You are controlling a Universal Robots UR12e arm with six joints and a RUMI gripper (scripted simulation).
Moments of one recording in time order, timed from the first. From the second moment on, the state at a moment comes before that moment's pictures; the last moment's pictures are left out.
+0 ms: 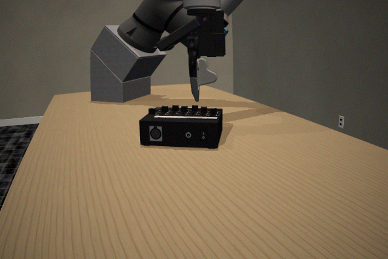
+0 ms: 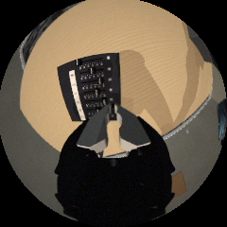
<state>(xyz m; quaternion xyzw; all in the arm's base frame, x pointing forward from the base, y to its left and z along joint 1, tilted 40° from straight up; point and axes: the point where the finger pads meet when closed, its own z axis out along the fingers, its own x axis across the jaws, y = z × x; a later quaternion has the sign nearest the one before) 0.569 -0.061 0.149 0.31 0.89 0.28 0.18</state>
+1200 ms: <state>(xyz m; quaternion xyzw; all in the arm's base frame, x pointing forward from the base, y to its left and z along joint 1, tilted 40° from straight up) 0.574 -0.057 0.141 0.31 0.89 0.28 0.18</state>
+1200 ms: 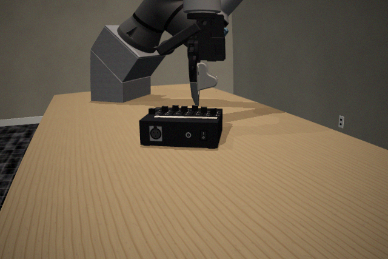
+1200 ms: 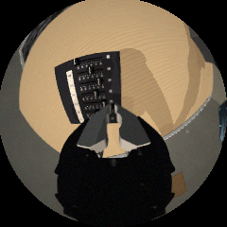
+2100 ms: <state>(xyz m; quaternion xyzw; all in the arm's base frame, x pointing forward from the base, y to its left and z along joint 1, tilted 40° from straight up) 0.576 -0.057 0.140 0.31 0.89 0.28 0.18</state>
